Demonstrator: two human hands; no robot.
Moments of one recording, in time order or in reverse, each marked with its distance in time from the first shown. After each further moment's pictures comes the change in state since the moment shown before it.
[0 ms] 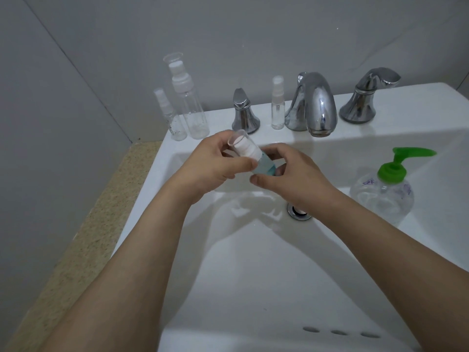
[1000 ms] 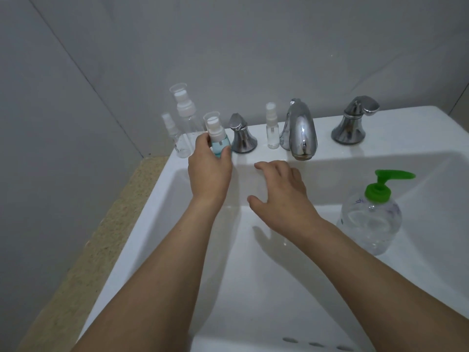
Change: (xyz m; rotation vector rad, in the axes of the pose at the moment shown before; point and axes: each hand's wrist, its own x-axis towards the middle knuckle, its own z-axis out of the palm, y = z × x) left_hand 0.031 -0.009 0.027 0.226 0.747 0.077; right_hand -0.009 -0.004 0.009 -0.450 0.042 -0.164
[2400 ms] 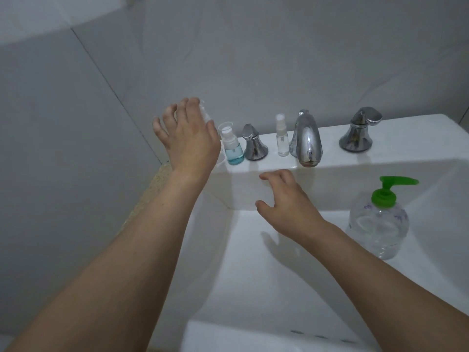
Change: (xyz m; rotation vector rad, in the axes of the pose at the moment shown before) left_hand 0.050 0.029 -0.055 0.649 0.175 0.304; right_hand -0.002 -0.003 -0.001 0.126 -0.071 -0.029
